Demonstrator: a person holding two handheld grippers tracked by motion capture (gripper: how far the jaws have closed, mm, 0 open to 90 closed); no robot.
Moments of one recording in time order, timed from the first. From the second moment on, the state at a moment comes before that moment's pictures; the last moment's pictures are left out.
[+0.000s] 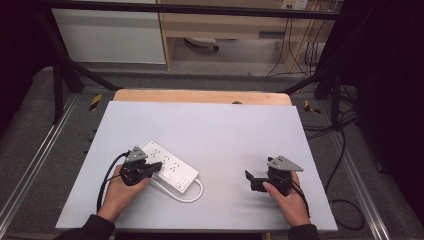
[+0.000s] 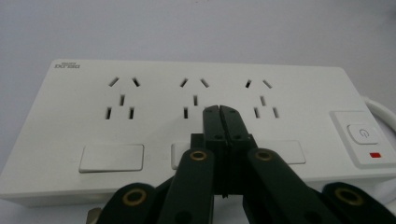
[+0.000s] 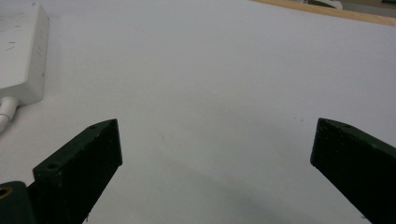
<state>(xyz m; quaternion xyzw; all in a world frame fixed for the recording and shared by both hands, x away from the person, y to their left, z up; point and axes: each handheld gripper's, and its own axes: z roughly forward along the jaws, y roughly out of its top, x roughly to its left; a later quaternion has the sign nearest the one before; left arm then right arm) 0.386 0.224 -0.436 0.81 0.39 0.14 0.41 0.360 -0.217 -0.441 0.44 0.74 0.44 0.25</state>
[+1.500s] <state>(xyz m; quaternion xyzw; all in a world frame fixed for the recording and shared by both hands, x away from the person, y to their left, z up) 0.384 0.223 -0.430 0.79 0.39 0.15 0.44 0.359 -0.218 -0.441 0.43 0.74 0.44 0.25</state>
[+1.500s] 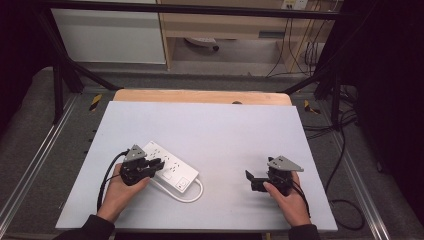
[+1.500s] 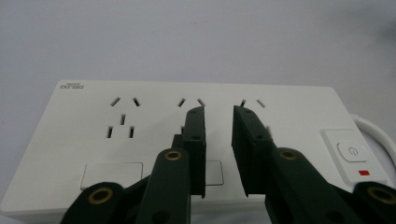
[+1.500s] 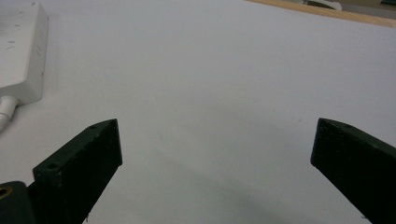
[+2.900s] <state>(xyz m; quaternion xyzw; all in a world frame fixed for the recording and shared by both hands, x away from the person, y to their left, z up) 0.380 0.206 -0.423 0.80 0.35 0.15 0.47 0.359 -0.218 -0.441 0.43 0.74 0.44 0.25</state>
